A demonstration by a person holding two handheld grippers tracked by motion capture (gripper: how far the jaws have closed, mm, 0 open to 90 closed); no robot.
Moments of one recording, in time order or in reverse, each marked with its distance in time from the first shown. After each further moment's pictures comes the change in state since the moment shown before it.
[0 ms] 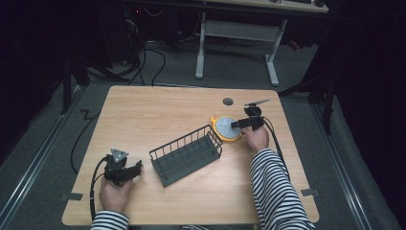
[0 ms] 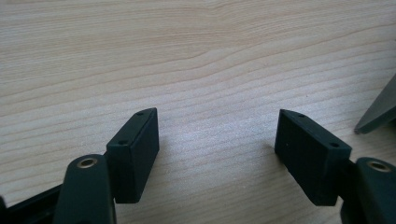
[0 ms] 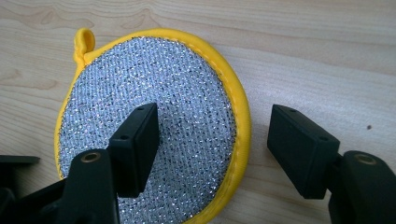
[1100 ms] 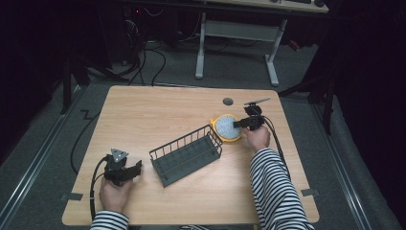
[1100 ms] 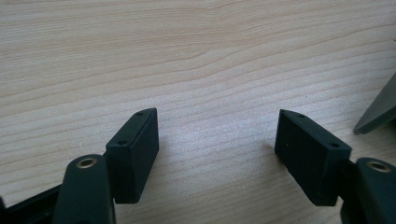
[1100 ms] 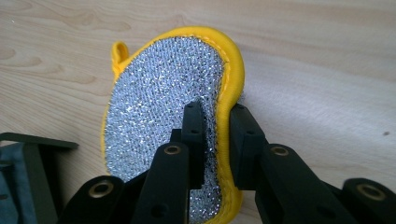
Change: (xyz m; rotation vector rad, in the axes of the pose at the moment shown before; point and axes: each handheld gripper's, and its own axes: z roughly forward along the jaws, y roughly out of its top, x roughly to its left) left arm 0.000 0.000 0.000 0.000 -0.004 0.001; right arm 0.007 0.002 -0.013 -0.004 0.069 -0.033
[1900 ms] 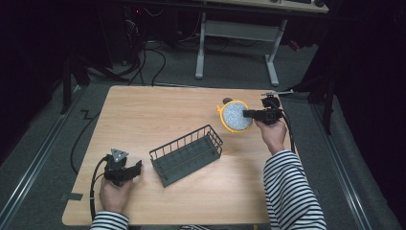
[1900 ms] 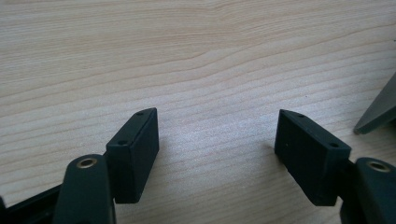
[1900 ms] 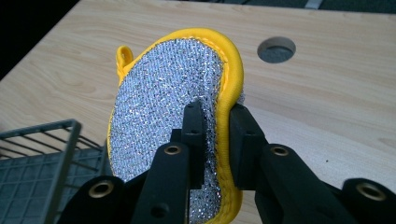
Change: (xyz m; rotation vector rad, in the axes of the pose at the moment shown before) left arm 0.000 0.000 0.000 0.000 0.000 -0.001; right arm 0.006 0.002 -0.086 -0.213 0.081 -0.098
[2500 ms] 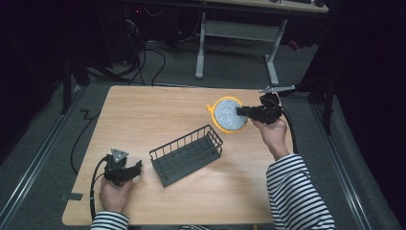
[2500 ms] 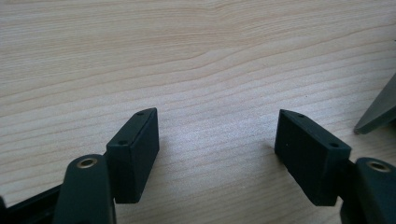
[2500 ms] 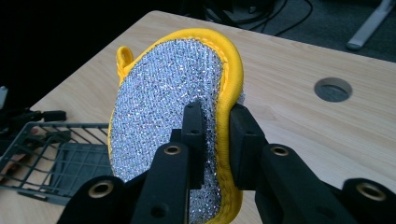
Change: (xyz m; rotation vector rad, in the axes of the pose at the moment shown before) left arm 0.000 0.000 0.000 0.000 0.002 0.000; right arm 0.047 0.012 -0.033 -0.055 0.133 -0.138
